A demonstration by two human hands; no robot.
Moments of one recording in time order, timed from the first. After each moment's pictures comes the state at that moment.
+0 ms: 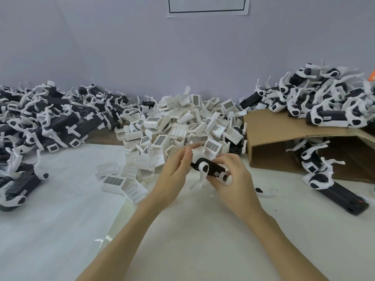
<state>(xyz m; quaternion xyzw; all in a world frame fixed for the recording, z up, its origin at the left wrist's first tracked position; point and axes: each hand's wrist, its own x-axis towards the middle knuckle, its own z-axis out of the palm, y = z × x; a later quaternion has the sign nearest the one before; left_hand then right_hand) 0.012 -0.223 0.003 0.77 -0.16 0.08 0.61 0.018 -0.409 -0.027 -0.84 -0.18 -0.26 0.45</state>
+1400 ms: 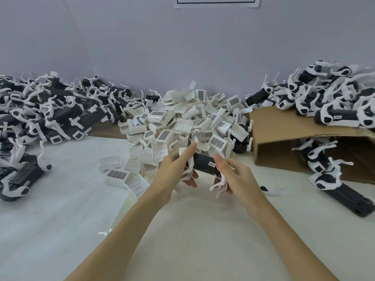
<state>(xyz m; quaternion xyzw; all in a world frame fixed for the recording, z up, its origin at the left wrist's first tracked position) 0.024 -0.214 0.000 0.72 0.01 -0.03 0.69 0.008 -0.403 -0.006 -0.76 -0.04 -0.01 0.65</state>
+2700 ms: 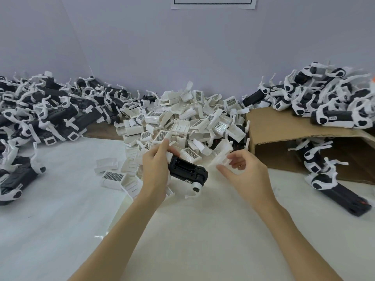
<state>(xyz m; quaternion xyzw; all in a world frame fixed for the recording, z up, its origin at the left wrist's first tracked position) 0.020 -0.209 0.009 0.64 0.10 0.16 0.75 0.030 -0.429 -0.021 -0.86 -0.06 -0.22 0.45</state>
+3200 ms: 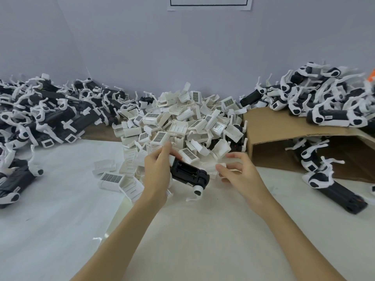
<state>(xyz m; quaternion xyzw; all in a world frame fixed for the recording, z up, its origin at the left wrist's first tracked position) 0.016 -0.215 0.007 0.67 0.09 0.14 0.73 0.032 -0.427 -0.025 -0.76 0.01 -0.04 0.65</state>
